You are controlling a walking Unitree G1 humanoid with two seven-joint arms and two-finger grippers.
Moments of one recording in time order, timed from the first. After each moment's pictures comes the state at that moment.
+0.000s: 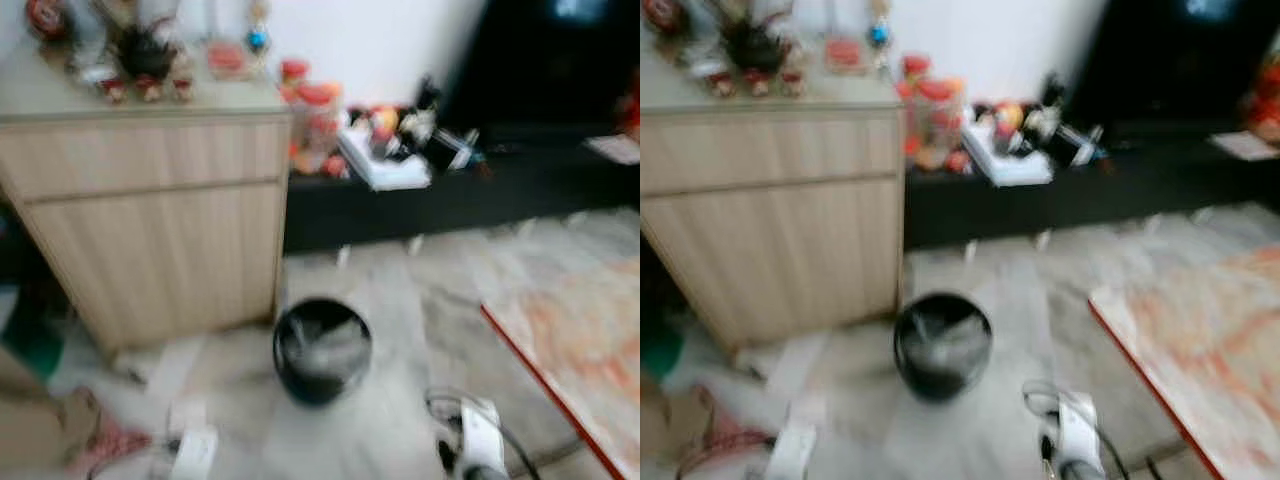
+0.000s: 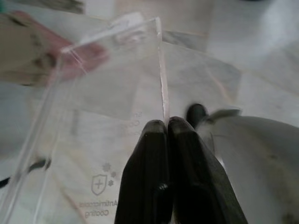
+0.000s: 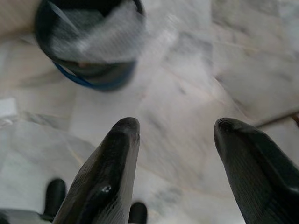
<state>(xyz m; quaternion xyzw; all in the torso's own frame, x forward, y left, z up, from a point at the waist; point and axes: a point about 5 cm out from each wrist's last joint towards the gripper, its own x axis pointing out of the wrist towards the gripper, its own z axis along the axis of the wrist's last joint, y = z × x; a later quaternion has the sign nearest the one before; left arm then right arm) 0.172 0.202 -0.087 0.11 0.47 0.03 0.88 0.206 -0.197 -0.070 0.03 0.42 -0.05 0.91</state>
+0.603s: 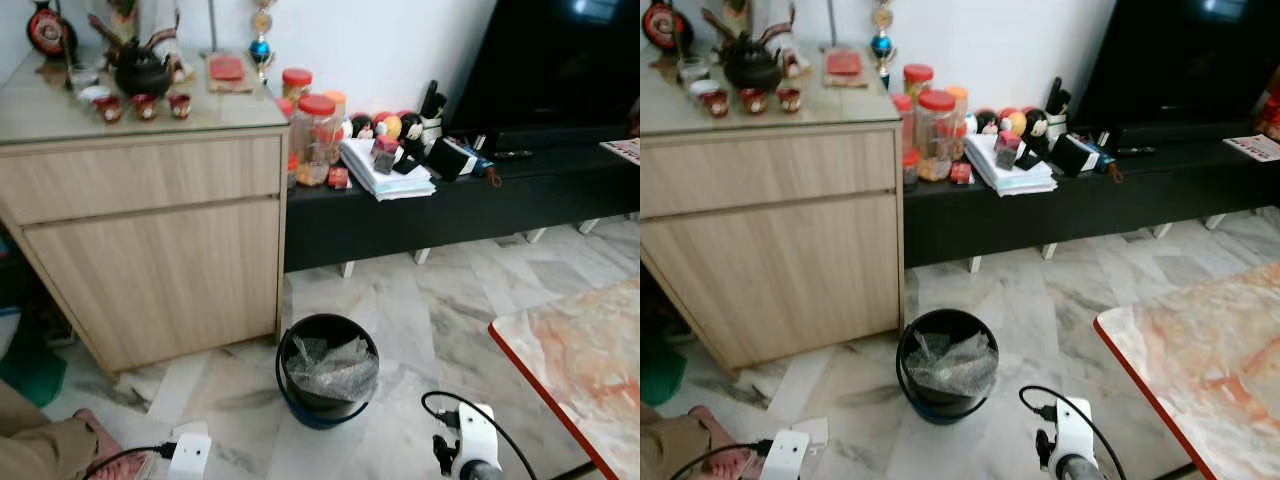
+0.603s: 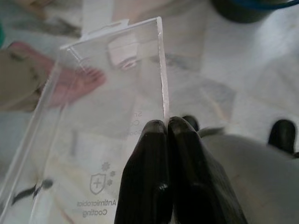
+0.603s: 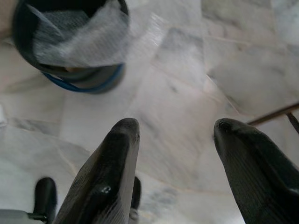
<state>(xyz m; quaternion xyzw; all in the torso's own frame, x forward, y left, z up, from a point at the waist) 0.177 0.189 -0.086 0.10 0.46 0.01 0.88 0.183 -0.211 -0.080 0.03 0.45 -0.07 0.89</state>
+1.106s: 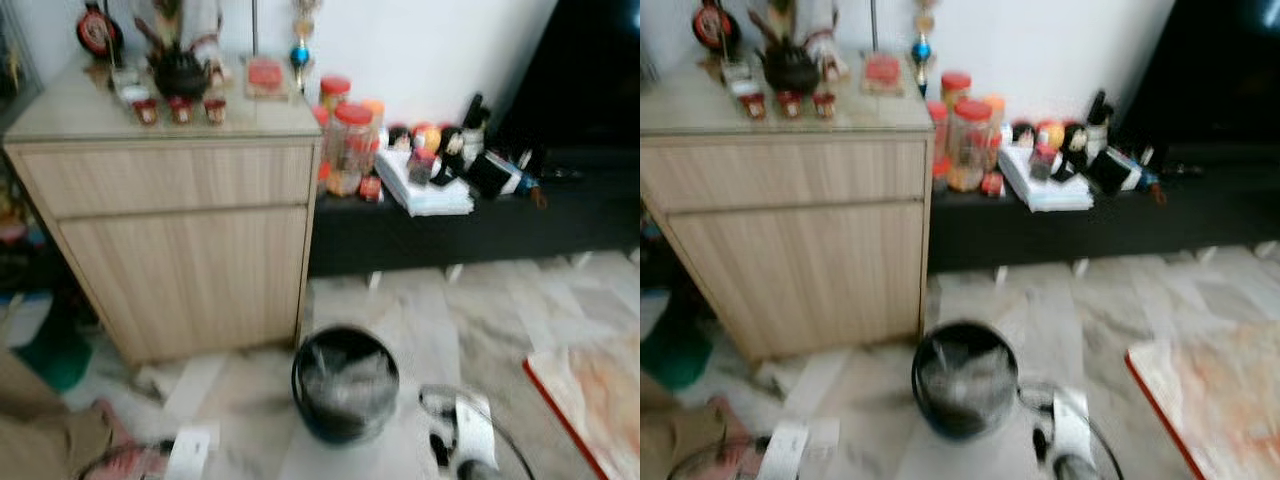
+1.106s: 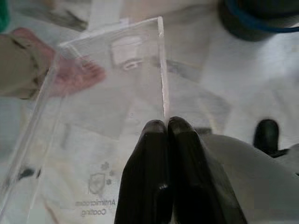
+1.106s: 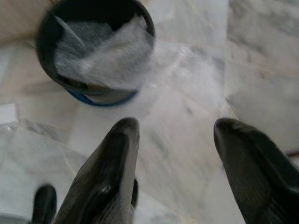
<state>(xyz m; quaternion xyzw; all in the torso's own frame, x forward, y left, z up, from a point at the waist) 0.173 0.178 -0.089 0.09 0.47 0.00 0.88 0.183 -0.215 -0.079 0.03 0.45 -0.08 0.89</state>
